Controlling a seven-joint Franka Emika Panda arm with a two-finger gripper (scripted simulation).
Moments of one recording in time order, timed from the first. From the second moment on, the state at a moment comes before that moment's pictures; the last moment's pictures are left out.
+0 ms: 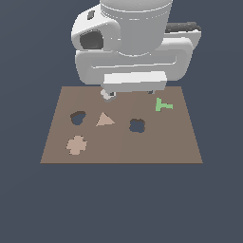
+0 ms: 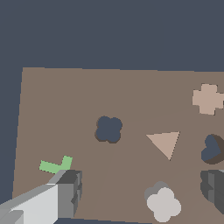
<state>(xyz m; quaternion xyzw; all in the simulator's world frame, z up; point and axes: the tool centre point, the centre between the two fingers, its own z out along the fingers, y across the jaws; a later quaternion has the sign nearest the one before) 0.007 0.022 0.178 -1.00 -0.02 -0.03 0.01</state>
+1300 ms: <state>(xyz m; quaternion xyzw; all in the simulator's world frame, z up) -0.090 -0.033 0.068 -0.97 -0.26 0.00 0.00</state>
